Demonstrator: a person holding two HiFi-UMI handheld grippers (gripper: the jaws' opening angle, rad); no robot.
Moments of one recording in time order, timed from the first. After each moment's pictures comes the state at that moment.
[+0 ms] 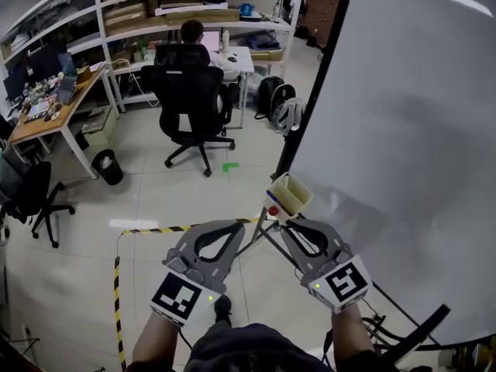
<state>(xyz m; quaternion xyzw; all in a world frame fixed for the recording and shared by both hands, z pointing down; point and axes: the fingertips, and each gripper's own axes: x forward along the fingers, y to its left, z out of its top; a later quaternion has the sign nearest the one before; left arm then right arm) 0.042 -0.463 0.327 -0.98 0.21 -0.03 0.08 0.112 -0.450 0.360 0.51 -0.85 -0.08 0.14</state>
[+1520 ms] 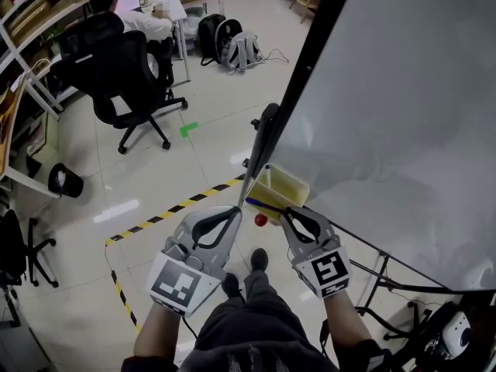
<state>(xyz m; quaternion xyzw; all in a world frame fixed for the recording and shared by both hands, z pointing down) 0.145 -0.605 0.464 -0.99 0.06 -0.10 -0.02 0.227 -0.558 0.520 0.67 -0.71 0.09 0.17</state>
